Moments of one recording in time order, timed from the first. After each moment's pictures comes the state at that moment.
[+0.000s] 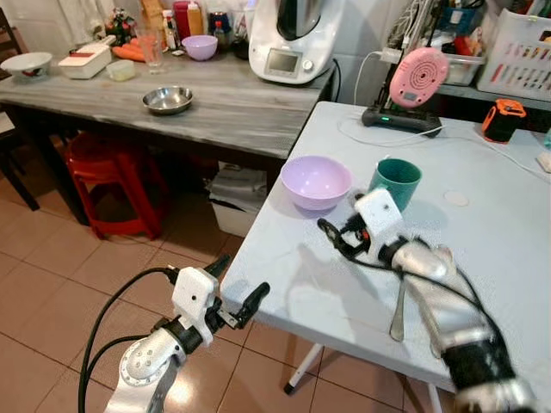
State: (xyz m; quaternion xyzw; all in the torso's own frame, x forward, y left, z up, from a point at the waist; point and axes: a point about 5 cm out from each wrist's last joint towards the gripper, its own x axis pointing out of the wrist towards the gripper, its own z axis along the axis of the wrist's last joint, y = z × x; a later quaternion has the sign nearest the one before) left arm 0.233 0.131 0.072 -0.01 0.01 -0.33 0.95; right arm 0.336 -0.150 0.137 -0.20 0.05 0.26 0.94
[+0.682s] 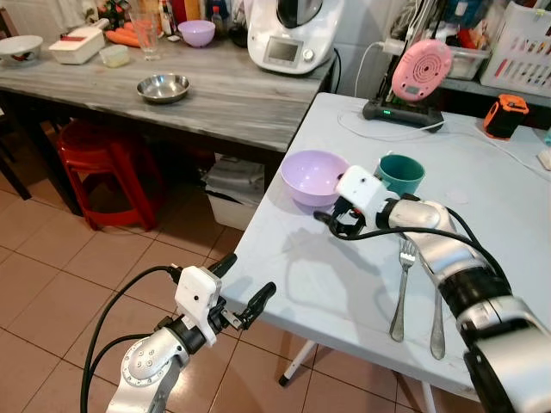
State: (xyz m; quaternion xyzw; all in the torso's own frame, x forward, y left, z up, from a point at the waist) left arm 0.232 0.126 0.077 -0.02 0.00 -0.34 0.94; right arm 0.379 -0.148 0.157 -0.34 0.07 0.36 0.87
